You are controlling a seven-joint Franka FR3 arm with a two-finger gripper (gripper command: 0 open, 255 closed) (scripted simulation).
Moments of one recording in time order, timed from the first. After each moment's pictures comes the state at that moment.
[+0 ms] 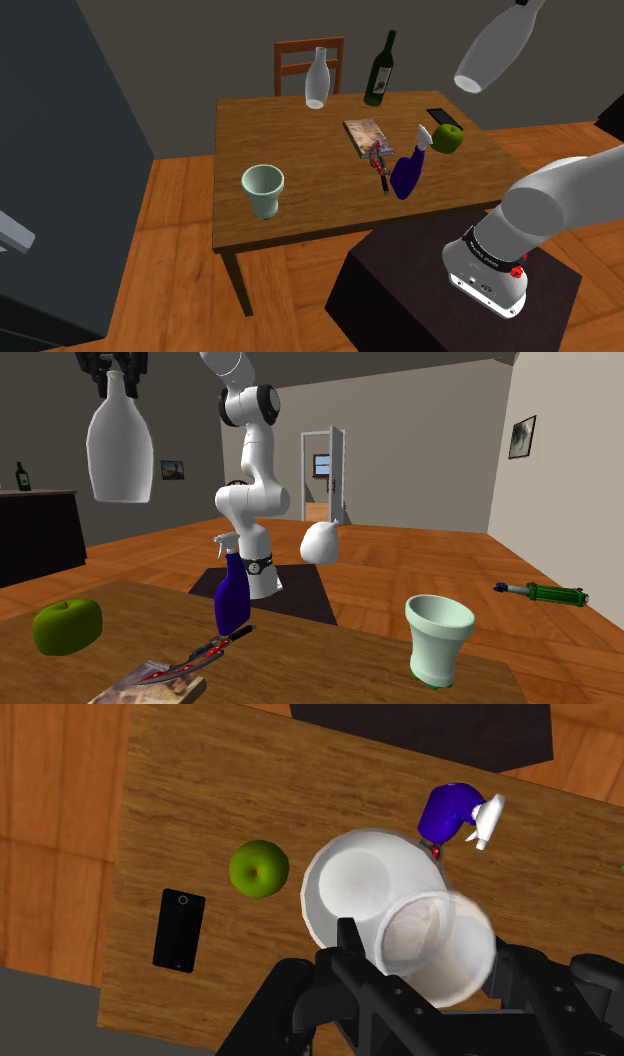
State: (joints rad) arm -0.22 -0.47 -0.26 -1.70 -0.14 1.22 -0.28
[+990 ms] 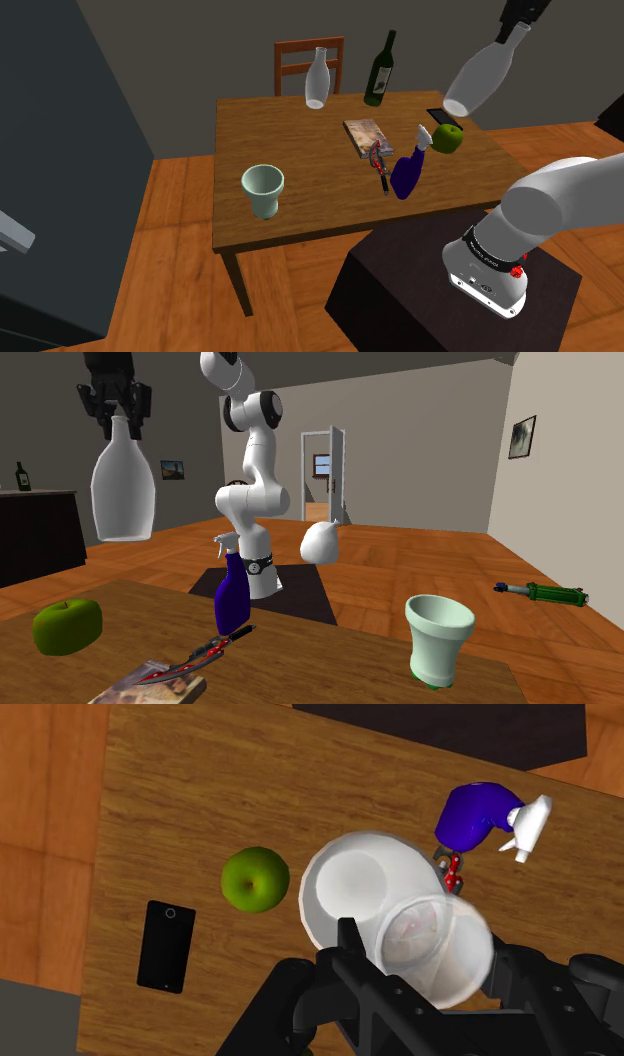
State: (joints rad) arm -0.24 -0.57 -0.28 -2.00 -0.16 1.41 -0.27
